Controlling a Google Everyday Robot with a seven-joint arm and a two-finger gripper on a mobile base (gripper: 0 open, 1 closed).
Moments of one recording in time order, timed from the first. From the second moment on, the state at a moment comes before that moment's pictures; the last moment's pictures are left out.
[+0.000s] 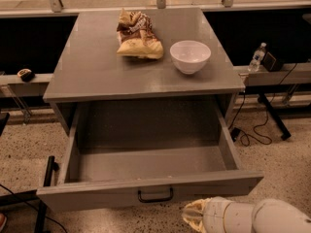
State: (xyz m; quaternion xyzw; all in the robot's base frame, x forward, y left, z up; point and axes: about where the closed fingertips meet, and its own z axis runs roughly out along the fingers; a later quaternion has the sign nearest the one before) arm 0.343 -0.105 0.602 -0.62 0.70 0.08 0.35
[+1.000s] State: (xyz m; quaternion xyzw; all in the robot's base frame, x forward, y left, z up) arm 0.423 -0.097 0.601 -0.59 0.68 -0.01 0.44
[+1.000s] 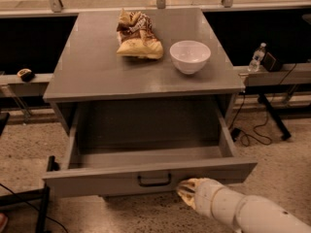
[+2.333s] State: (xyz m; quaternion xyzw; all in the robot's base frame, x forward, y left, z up) arm 0.467 -0.087 0.607 -0.59 0.67 -0.01 0.45
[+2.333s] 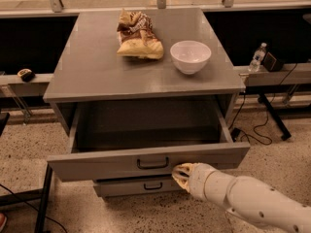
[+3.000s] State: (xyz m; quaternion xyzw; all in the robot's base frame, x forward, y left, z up) arm 0.503 -0.088 0.625 -0.61 0.66 0.03 0.43
